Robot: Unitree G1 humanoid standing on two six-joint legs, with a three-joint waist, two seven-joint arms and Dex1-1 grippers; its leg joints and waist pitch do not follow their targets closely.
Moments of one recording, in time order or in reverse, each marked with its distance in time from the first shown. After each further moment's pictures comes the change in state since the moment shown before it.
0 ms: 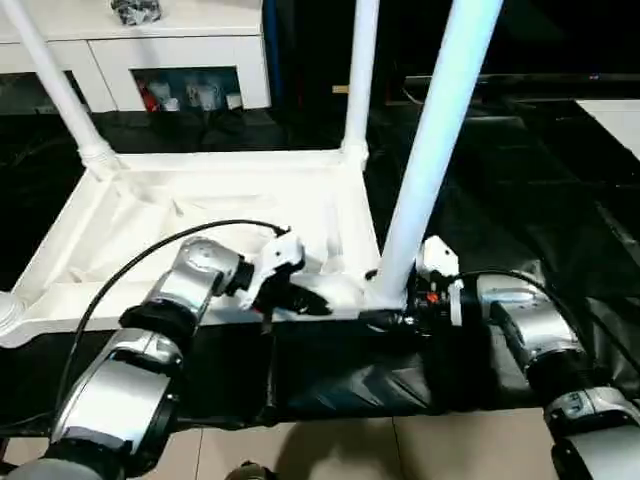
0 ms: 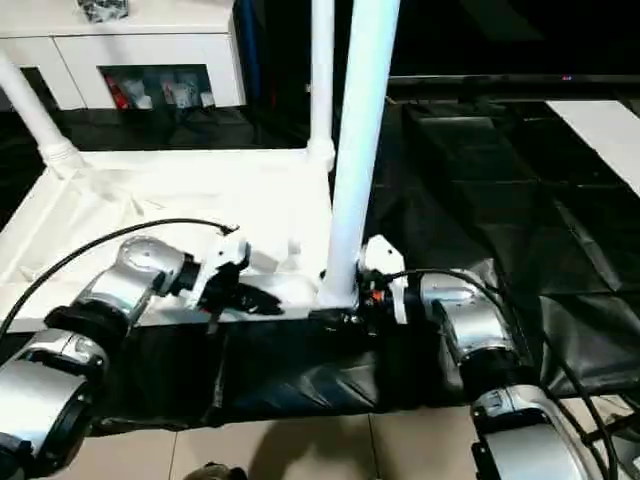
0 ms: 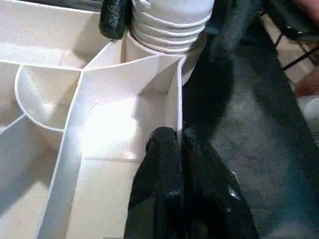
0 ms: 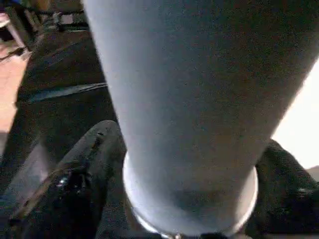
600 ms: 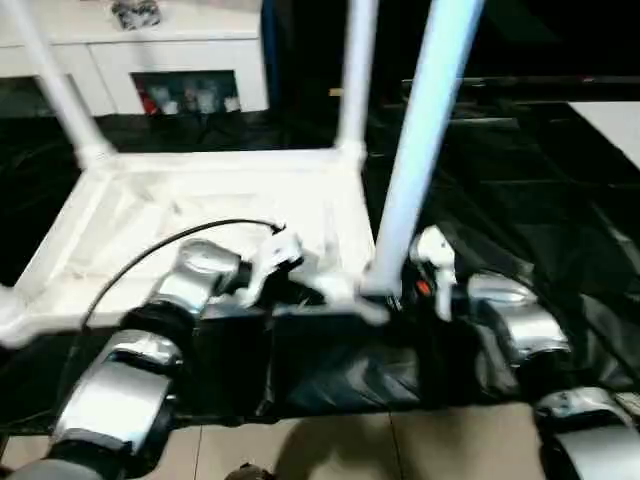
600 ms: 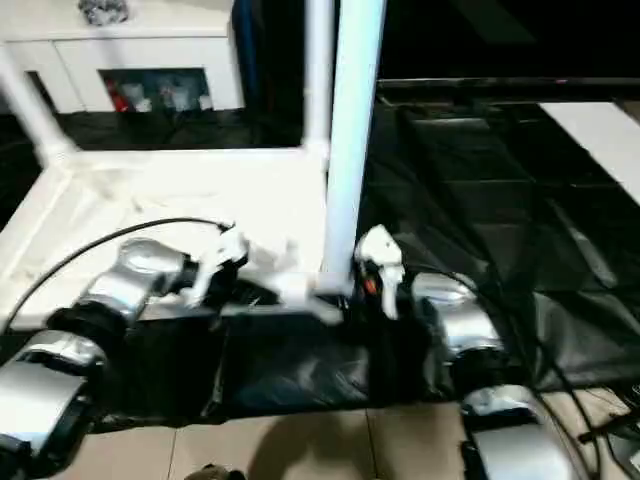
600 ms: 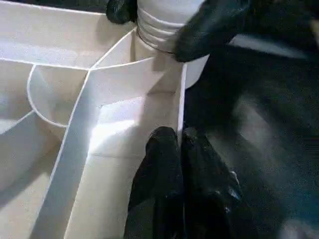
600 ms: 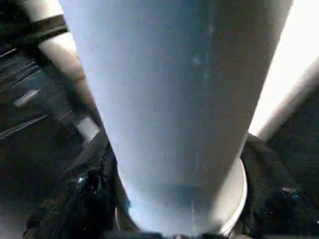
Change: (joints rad) left arm -0.014 -0.069 0.036 0.013 0.028 0.064 0.301; right arm -0.036 0.145 -0.125 0.082 0.001 0.094 -0.480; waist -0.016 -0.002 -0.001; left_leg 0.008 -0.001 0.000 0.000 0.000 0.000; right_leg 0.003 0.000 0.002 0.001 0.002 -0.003
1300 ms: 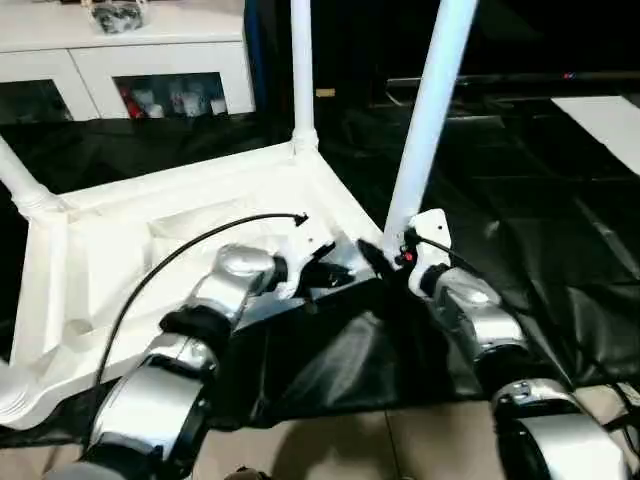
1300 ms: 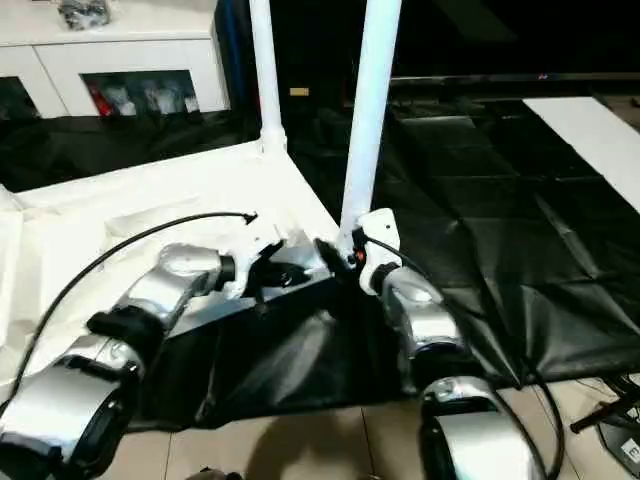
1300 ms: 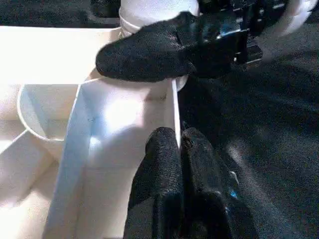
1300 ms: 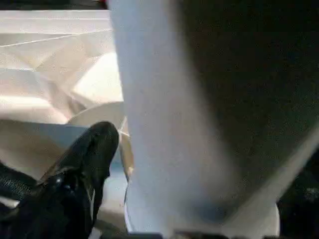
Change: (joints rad) left arm 0.024 -0.066 0.016 -0.067 -0.016 0.048 0.091; right arm -0.029 0.064 -0.040 0.090 -0.031 -0.155 -0.237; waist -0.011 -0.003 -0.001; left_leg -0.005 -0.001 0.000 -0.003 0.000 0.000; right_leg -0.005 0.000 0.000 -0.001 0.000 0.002
